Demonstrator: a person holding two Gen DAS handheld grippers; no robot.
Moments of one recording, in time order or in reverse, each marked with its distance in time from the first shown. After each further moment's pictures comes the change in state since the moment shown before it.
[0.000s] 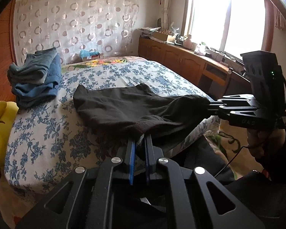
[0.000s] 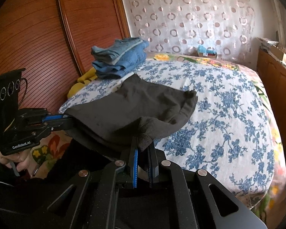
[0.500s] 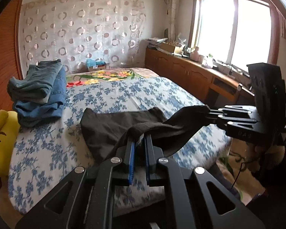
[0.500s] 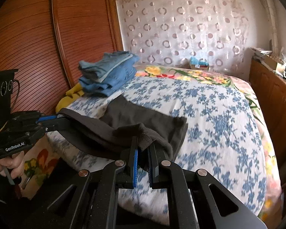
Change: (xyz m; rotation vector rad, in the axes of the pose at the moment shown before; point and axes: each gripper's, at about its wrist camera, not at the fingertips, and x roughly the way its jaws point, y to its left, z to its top) left arm 0.025 0.029 0.048 -0.039 -0.082 0.025; right arm 0.024 -0.009 0.036 -0.010 -0.081 -0.076
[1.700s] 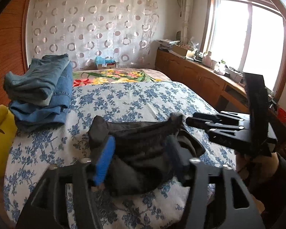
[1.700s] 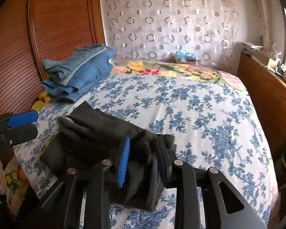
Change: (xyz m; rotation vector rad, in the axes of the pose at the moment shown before) left arm 0.041 0.031 0.016 -0.063 -0.007 0.059; right arm 0.087 -0.018 0.035 0.027 0.042 -0.117
